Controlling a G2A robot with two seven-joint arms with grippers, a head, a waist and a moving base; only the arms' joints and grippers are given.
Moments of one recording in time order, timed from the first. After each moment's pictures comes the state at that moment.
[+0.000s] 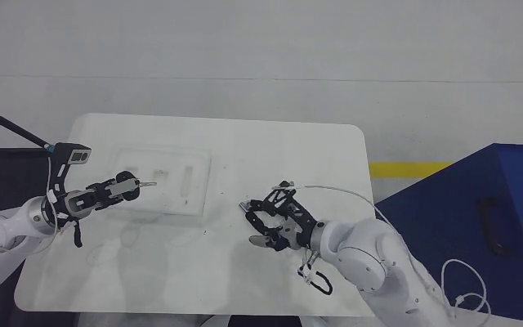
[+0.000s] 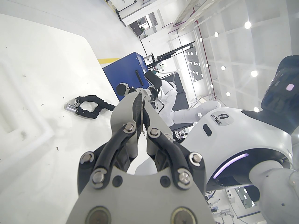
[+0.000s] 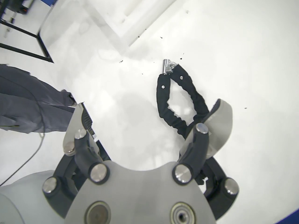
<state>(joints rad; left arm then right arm) 1.14 -0.16 -0.94 -1.57 -1.10 -0.96 -0.86 -1.16 -1.20 0.96 -2.08 -0.91 -0.06 1.08</state>
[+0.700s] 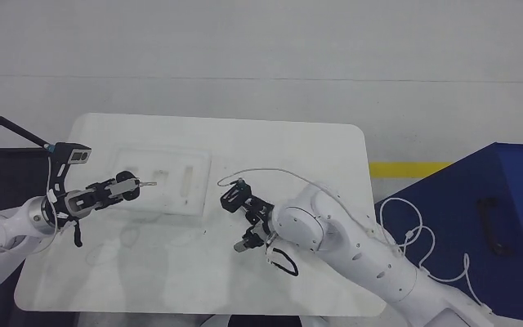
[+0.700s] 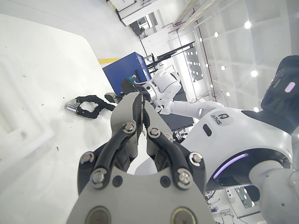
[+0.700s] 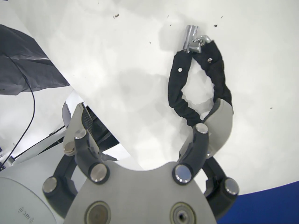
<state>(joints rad) 1.14 -0.16 -0.94 -1.57 -1.10 -0.96 -0.86 -0.71 -1.33 0.66 -1.74 -0.73 0.14 1.42</state>
